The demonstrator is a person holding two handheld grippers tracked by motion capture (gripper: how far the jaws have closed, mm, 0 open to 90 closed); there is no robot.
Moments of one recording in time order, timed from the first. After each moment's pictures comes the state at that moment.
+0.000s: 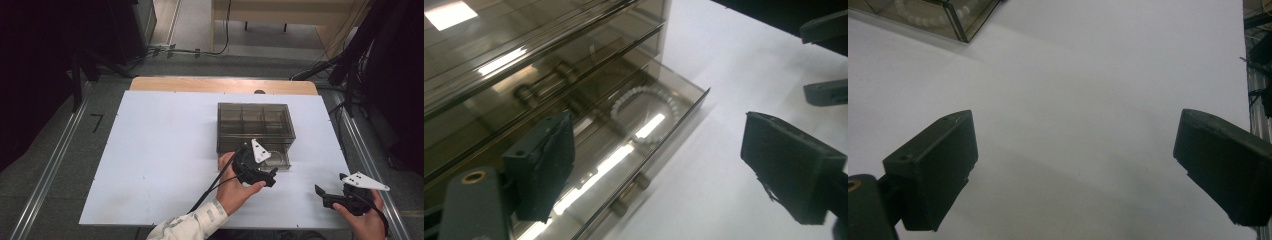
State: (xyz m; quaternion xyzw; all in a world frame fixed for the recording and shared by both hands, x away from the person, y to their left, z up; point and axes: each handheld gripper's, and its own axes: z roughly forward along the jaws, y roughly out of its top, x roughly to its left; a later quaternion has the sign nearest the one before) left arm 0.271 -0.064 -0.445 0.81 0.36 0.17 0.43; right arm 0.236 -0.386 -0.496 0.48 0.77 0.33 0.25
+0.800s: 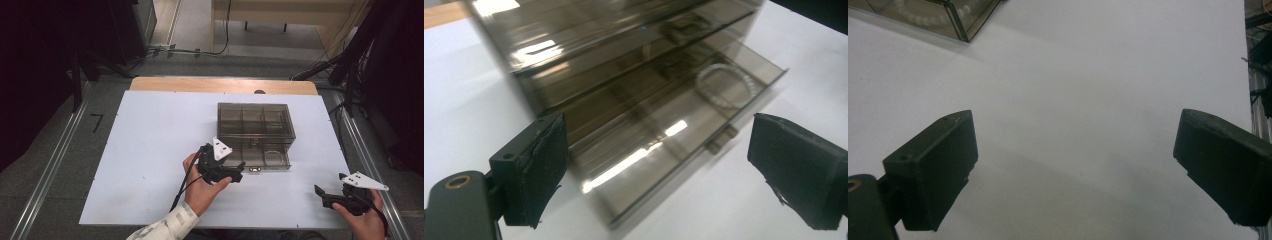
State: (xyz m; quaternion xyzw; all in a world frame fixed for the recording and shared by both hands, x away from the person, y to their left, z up) left arm 0.266 0.021 -0.448 0.77 0.43 0.20 0.43; right arm 0.236 -0.385 -0.496 0.48 0.78 0.33 0.25
